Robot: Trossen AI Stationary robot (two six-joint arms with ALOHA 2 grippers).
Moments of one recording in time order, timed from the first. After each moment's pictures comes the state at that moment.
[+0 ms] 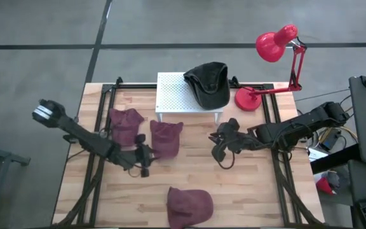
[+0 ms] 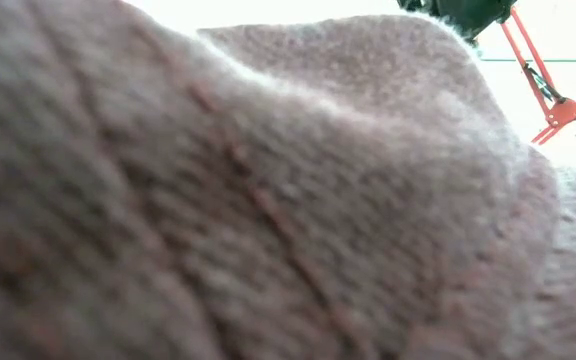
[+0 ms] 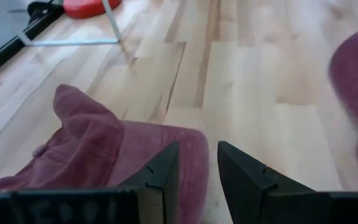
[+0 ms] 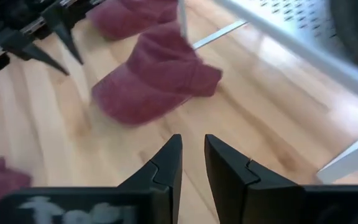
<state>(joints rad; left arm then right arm) -0.49 1.24 0.42 0.26 -0.62 -0.27 0.26 1.29 0.90 -0.37 0.53 0.67</state>
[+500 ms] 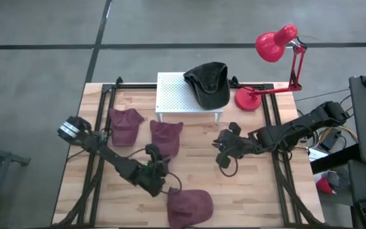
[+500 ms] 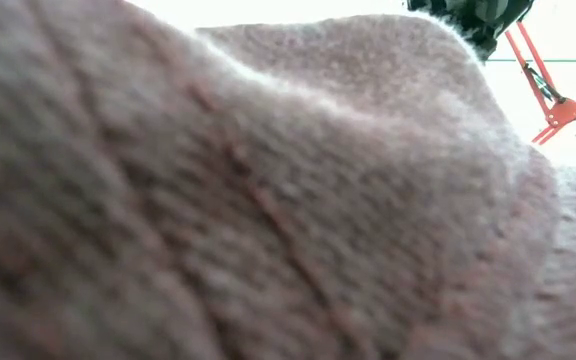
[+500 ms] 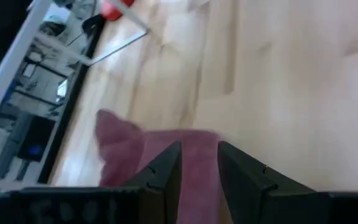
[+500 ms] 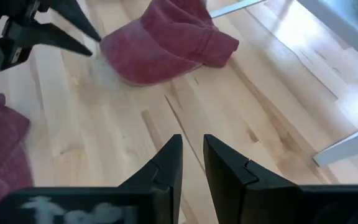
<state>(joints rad) -0.57 1.71 0.91 -0.24 -0.95 -0.22 0.32 1.29 0.90 -0.47 0.49 0.61</state>
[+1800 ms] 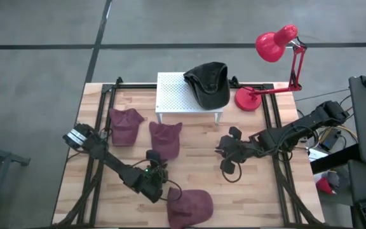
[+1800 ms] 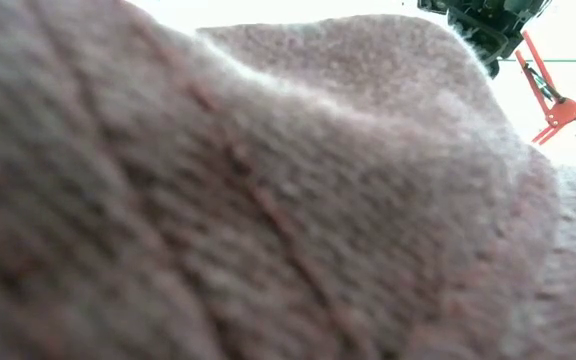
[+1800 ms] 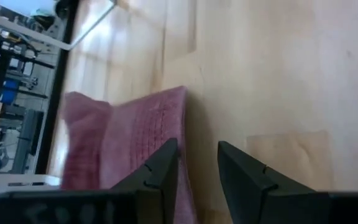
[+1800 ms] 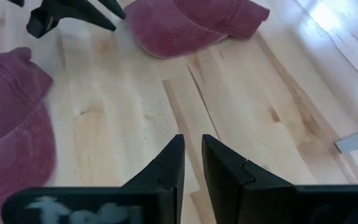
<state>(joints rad) -0.62 1.83 0.97 -0.40 -0.93 -0.31 0.37 1.29 0.90 -0.52 0.41 0.60</state>
